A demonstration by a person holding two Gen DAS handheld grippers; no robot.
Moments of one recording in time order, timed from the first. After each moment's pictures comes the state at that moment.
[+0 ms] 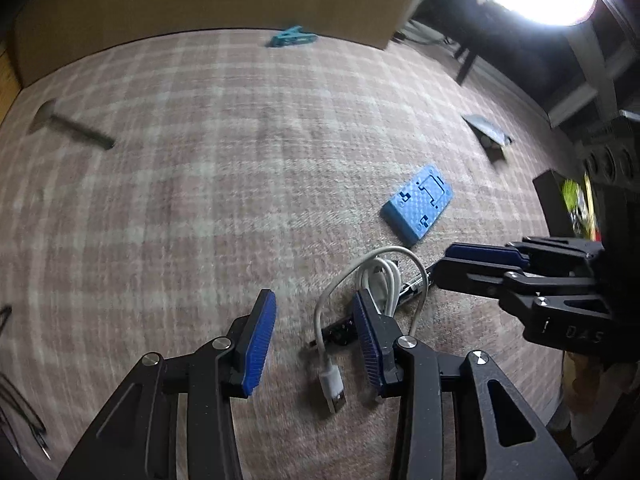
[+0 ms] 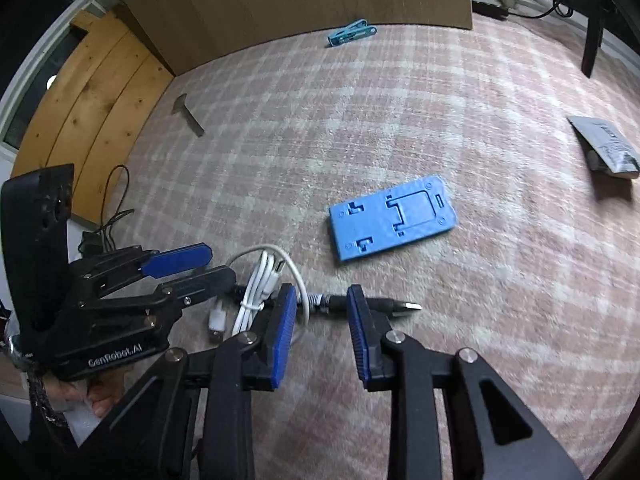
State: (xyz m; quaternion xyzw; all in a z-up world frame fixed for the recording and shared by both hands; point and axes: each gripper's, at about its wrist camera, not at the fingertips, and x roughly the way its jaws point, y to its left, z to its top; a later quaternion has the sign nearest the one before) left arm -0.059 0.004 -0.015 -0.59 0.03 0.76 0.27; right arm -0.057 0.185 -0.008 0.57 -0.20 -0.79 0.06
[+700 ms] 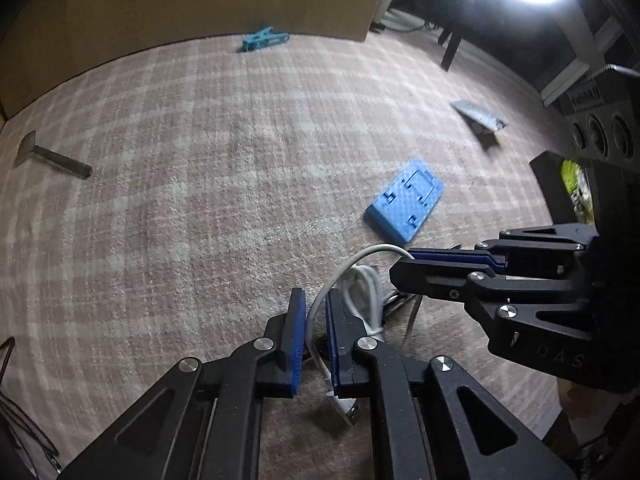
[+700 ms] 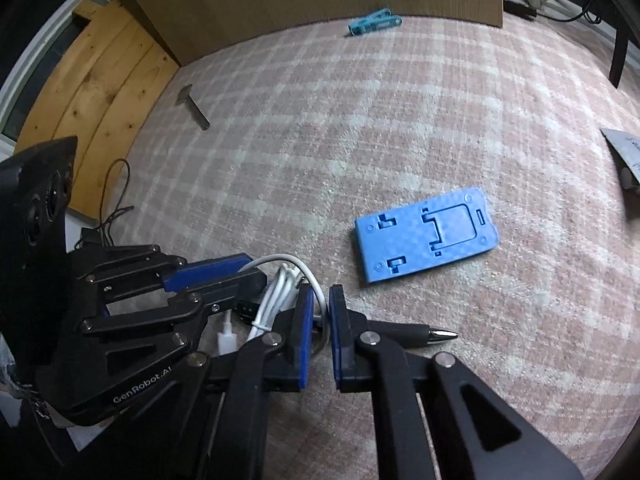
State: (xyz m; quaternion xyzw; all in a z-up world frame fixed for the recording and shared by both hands) left arm -0.061 0.018 -0.011 -0.58 0.05 0.76 0.29; right arm -0.072 0.171 -0.011 0.57 -0.19 -0.80 0.07
